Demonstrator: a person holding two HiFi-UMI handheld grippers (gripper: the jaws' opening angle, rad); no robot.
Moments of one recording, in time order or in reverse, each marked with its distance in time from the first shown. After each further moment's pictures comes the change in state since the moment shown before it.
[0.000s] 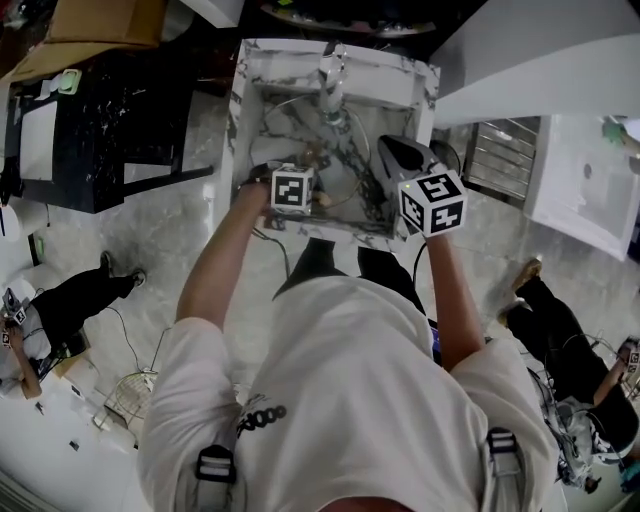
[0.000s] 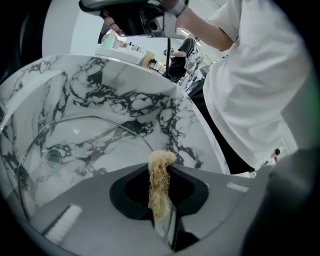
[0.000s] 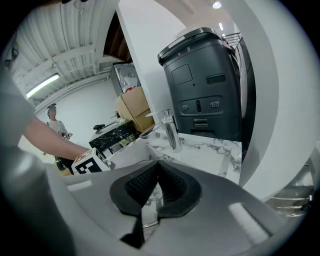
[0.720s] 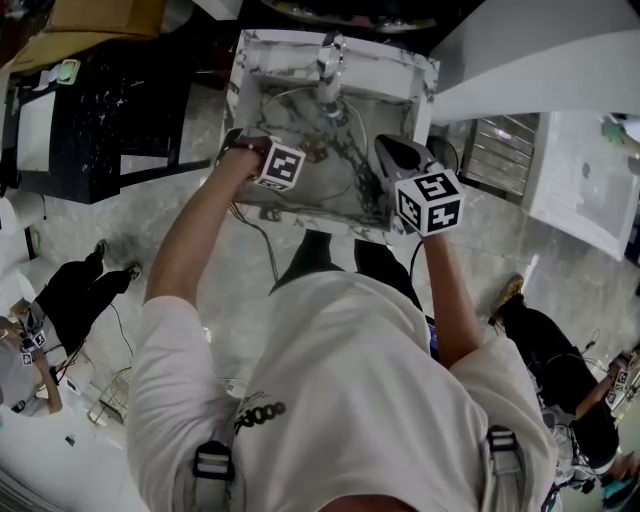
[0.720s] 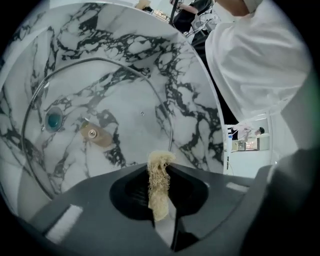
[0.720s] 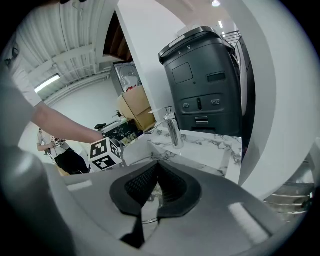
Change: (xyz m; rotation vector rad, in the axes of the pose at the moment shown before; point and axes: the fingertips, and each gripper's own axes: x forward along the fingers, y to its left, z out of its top) left arm -0.044 0.009 -0.111 0.023 0.572 -0.110; right arm -0.007 0.008 -0.011 0.011 0.013 0.012
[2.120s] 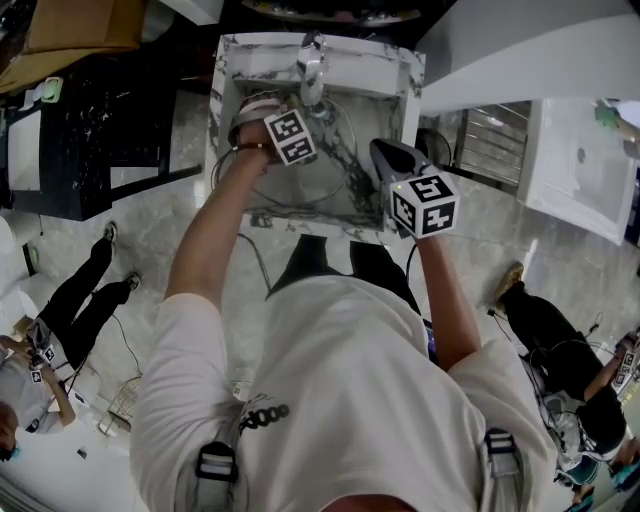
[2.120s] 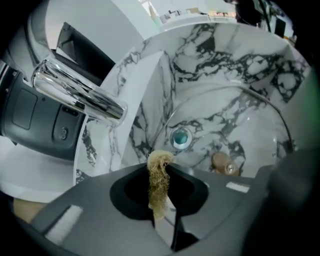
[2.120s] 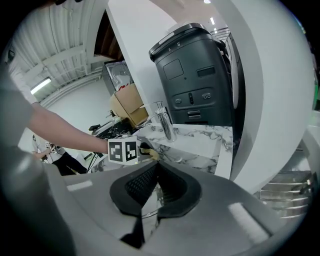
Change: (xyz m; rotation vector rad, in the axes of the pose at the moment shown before) left arm -0.105 0.195 0.000 -0.454 -0.165 1.019; right arm -0.005 -0.014 -0.020 0.075 0.026 -0.047
